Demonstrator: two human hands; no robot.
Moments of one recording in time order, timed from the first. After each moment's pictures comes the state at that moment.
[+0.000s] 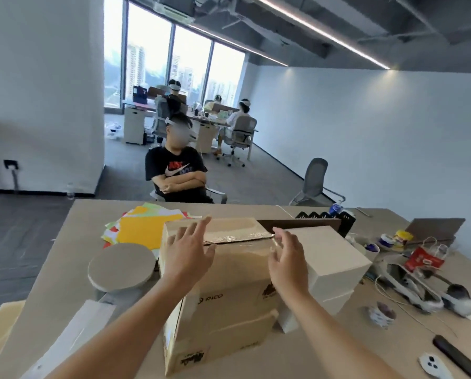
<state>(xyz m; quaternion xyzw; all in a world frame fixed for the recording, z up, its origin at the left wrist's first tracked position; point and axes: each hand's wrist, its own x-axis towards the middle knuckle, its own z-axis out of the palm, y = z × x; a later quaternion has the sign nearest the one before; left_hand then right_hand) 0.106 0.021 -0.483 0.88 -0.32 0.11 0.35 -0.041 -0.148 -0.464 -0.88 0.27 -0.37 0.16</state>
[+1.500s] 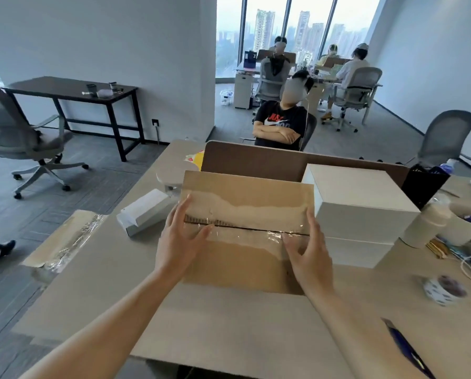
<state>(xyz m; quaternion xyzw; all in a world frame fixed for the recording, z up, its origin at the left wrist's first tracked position) -0.183 0.026 -0.542 0.86 -0.03 0.12 0.50 -0.259 -0.237 -0.548 -0.89 0.13 -0.25 0.36</state>
